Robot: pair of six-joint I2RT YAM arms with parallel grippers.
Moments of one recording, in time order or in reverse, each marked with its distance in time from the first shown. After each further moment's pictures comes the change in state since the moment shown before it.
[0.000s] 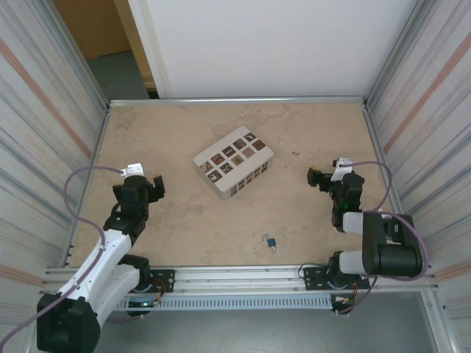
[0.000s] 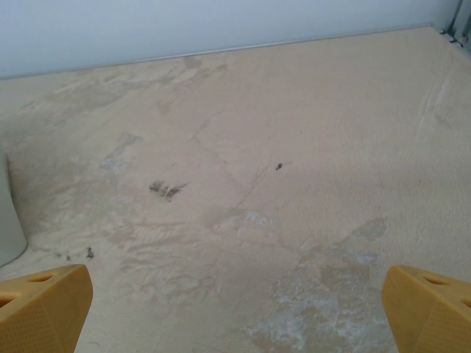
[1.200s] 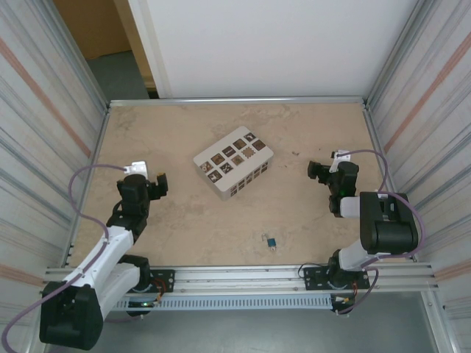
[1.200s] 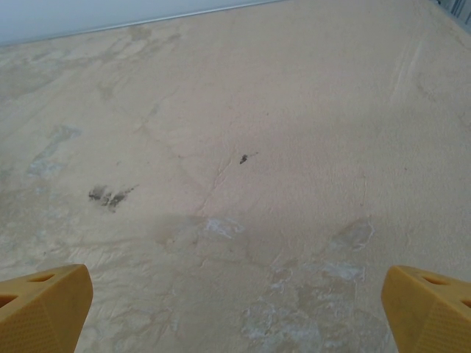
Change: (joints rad) left arm 0.033 0.067 -0.034 0.165 0.106 0.055; right arm 0.029 0.159 0.157 -0.108 0.124 0.023
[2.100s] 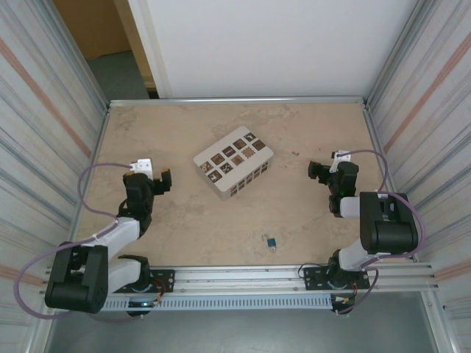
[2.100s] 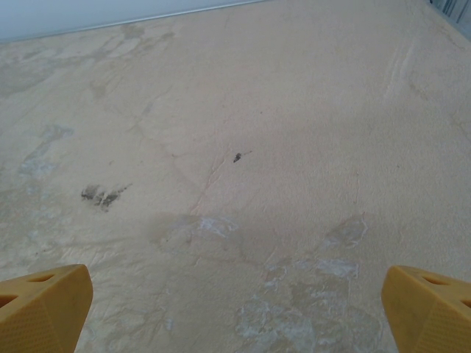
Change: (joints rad) left arm 0.037 0.285 -0.074 0.467 0.080 0.074; right arm 0.001 0.000 0.000 -0.002 0.016 -0.001
